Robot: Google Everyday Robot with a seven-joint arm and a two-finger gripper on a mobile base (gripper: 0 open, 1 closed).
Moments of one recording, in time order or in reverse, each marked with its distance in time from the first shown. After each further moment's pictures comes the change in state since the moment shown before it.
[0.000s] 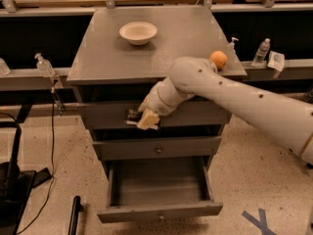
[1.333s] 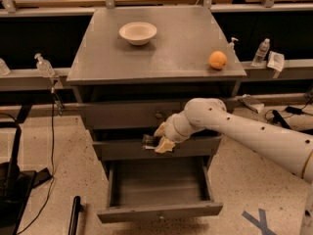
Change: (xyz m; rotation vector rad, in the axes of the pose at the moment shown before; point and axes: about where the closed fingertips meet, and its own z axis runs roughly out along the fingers) arm 0.119 0.033 0.075 0.000 0.025 -0.090
